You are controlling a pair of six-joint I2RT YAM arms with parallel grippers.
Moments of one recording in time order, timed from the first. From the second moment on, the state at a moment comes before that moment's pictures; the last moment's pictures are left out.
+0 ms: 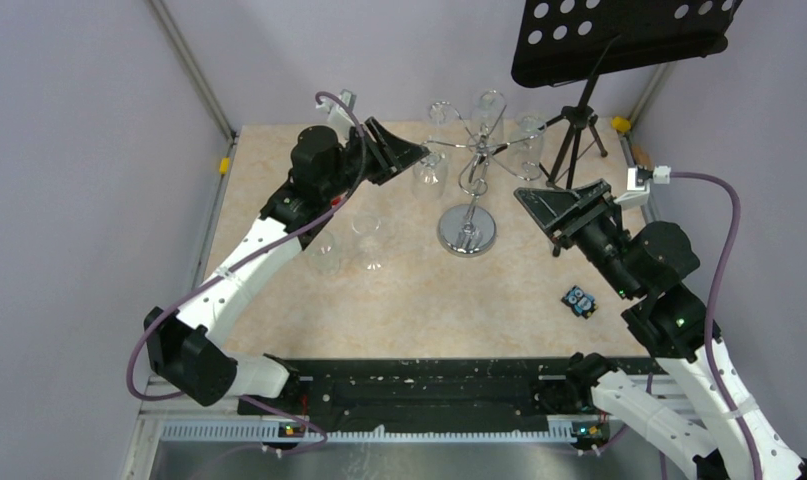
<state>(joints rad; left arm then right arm) -0.51 1.35 1.31 -0.02 0.30 -0.94 0.54 0.64 1.00 -0.29 0.02 1.07</state>
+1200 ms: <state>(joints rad) -0.54 1.41 1.37 -0.11 0.24 -1.02 0.54 0.60 0.97 -0.29 0.08 1.05</state>
